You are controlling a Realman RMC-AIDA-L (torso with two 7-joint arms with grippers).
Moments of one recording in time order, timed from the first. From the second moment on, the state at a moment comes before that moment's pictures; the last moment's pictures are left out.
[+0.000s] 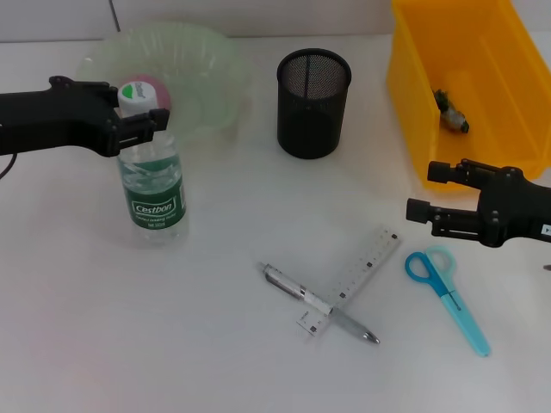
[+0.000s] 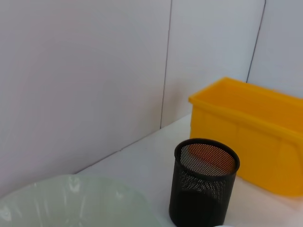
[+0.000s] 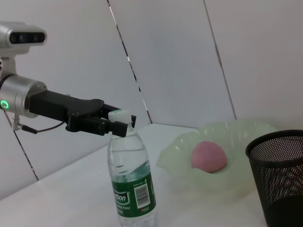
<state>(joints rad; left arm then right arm) -0.21 -2.07 1.19 1.49 2.00 1.27 -2.04 0.27 2.08 -0.91 -0.81 -1.71 -1.54 1.45</state>
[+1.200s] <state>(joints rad) -0.20 -2.07 1.09 1.32 1.77 1.25 -1.80 0.27 2.07 -0.91 -0.82 -1.71 -1.56 1.46</state>
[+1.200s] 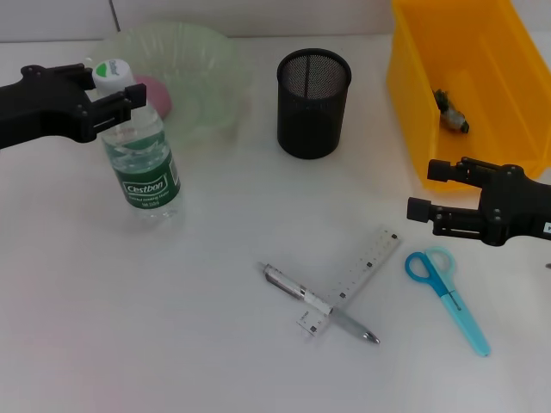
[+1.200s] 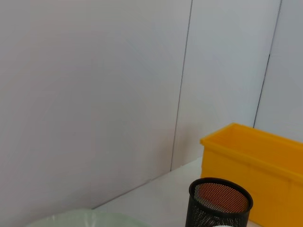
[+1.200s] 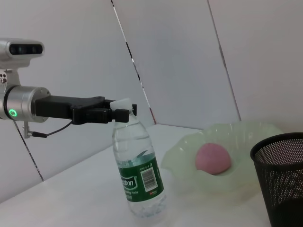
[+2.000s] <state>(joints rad) -0.15 -2.07 1.08 1.41 1.70 1.25 -1.76 0.28 2.07 -0.90 -0.84 -1.72 -1.56 1.48</state>
